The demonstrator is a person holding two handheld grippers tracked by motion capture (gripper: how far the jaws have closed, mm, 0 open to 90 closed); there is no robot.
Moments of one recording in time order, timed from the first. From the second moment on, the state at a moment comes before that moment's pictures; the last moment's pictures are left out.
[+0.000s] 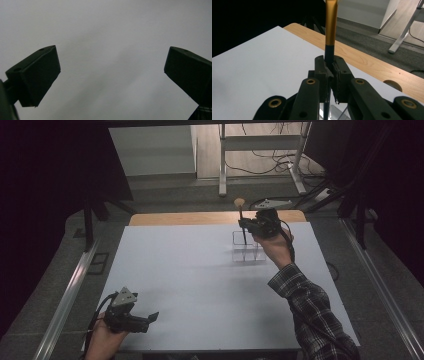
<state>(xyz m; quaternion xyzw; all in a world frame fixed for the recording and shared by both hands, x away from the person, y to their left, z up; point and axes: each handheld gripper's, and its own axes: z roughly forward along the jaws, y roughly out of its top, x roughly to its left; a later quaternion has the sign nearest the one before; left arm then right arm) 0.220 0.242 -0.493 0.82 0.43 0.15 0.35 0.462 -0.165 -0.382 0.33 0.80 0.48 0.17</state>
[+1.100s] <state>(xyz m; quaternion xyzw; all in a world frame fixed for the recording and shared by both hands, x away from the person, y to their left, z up) 0.221 0.242 -0.494 0.82 0.43 0.14 0.34 0.485 -0.154 -0.404 0.33 0.80 0.47 0.19</state>
